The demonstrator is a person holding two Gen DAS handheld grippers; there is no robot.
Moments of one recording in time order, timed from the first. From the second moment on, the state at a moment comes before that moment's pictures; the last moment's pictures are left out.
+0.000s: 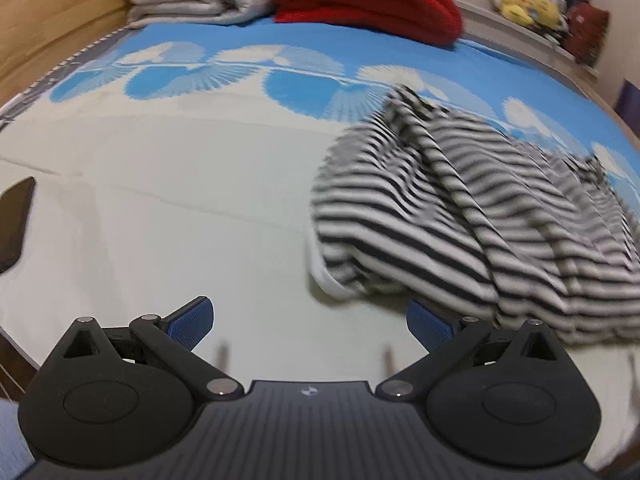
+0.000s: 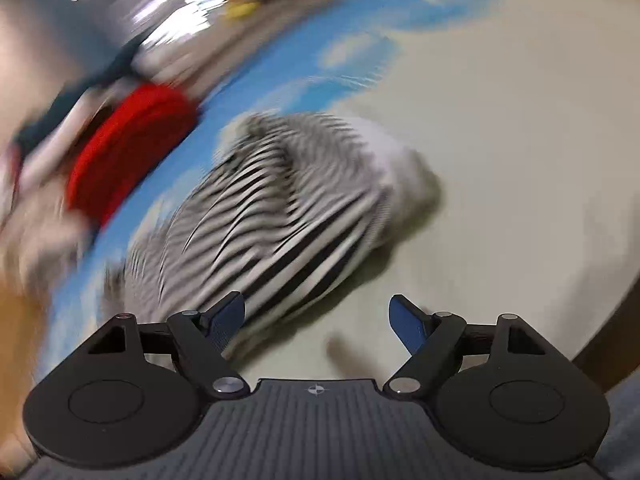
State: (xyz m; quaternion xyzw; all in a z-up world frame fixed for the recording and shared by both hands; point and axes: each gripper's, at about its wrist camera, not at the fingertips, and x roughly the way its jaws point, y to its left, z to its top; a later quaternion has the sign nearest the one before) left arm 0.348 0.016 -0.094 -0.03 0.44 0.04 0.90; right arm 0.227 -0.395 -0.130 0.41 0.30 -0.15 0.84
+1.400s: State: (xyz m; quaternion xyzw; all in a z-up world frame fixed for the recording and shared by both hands) left arm 0.417 0.126 -0.104 -0.09 0.48 0.17 0.86; right arm 0.359 -0.074 -0.058 -0.16 0.23 0.05 0.96
